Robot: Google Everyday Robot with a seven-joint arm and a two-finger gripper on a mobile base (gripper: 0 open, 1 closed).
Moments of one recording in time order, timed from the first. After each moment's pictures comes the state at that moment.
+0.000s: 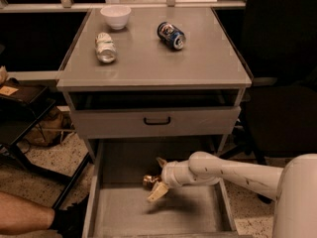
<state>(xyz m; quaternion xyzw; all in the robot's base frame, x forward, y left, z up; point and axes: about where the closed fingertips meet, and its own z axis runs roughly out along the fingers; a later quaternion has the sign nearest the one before) 0.564 0.020 0.399 -0.56 0.71 0.26 0.35</state>
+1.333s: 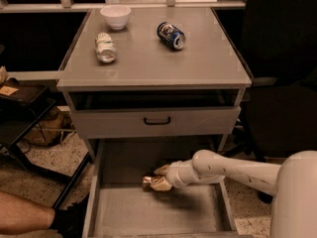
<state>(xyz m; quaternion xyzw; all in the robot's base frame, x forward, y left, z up) 0.564 -0.003 0.388 -0.56 0.72 0.25 0.32</state>
